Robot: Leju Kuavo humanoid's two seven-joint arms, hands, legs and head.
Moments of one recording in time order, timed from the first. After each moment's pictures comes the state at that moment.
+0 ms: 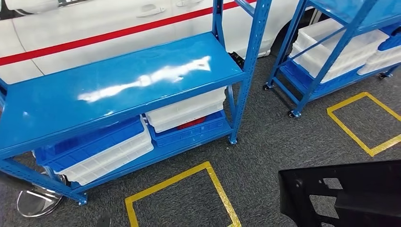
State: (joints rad) left arm -0.04 -0.03 -0.20 -0.18 0.53 0.36 -0.36; right arm 0.39 0.34 -0.41 -2.10 -0.27 0.49 -0.70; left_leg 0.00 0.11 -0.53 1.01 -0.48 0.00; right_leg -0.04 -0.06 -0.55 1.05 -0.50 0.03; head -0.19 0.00
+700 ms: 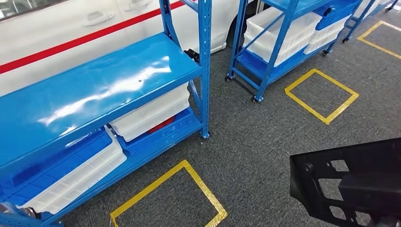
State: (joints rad) left arm -0.04 -0.01 -0.20 -0.18 0.51 0.29 -0.33; right arm 0.27 0.33 -0.41 -2.12 -0.18 0.39 -0.70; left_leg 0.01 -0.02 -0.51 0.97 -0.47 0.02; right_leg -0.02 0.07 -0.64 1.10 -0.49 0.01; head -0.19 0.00
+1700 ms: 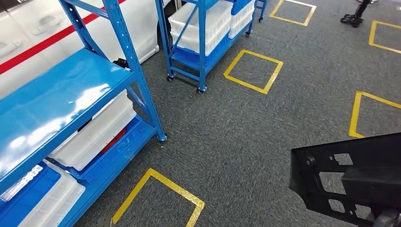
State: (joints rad) left arm -0.04 -0.01 -0.21 -0.18 0.50 0.31 -0.33; right arm 0.25 0.30 -0.36 -2.09 -0.22 0.31 -0.69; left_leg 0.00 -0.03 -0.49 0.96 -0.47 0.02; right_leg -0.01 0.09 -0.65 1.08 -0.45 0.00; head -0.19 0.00
